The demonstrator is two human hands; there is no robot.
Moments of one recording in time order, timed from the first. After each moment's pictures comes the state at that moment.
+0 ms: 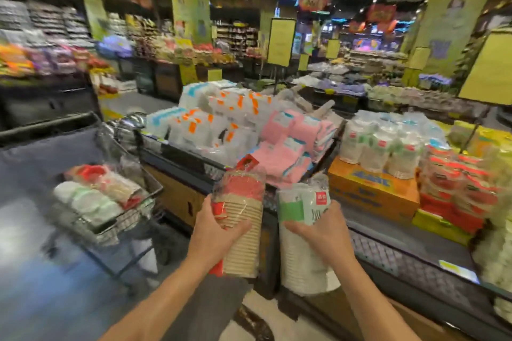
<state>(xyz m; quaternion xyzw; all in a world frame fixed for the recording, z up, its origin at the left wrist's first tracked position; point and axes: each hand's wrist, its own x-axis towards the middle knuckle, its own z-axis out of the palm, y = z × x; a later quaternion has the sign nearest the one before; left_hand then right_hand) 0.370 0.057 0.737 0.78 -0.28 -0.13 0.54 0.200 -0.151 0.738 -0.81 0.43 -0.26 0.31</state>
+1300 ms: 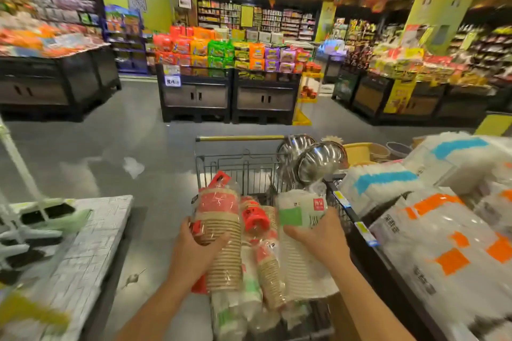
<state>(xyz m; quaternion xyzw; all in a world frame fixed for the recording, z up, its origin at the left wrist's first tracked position) 1.043 0.229 0.673 0.78 0.17 0.05 0.60 1.104 -0.053 0.696 -0.92 0.13 -0.04 0.38</state>
